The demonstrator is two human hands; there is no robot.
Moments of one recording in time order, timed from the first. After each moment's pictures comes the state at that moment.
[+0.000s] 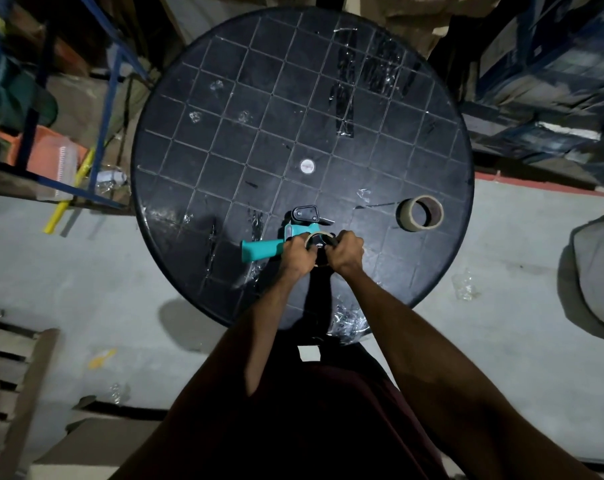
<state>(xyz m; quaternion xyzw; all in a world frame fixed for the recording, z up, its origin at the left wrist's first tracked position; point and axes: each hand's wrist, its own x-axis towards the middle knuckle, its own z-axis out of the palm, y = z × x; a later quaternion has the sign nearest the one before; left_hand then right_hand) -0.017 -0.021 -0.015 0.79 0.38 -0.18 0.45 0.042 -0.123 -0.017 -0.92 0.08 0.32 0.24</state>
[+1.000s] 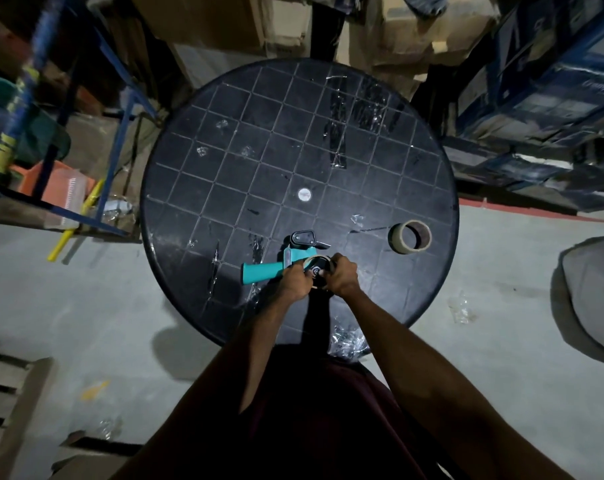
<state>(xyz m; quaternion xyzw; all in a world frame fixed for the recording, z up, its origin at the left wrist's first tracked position) -0.024 -0.017 -0.010 0.79 0.34 -0.26 0.44 0.039 -0.127 -0.002 -0.90 0.04 0.36 0.25</state>
